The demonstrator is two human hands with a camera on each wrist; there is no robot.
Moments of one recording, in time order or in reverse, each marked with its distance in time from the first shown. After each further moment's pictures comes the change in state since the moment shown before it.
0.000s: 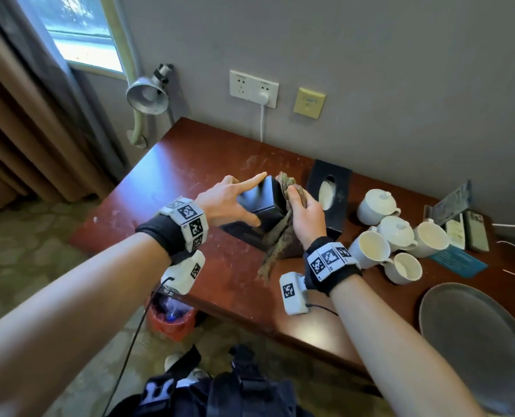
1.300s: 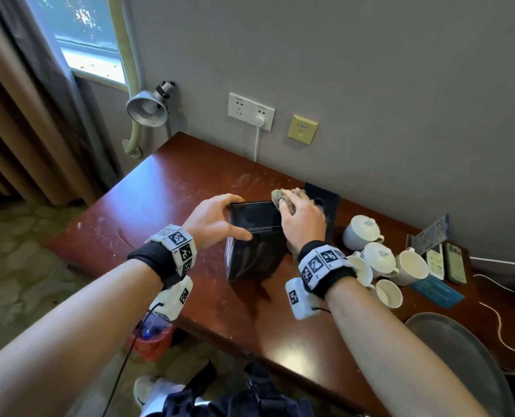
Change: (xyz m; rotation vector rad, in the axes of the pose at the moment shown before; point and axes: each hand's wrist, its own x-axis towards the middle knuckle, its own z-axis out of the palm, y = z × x) left_hand -0.004 -0.002 0.021 -0.353 0.278 0.049; right_hand 0.016 -0.032 -0.020 -0.734 0.015 -0.312
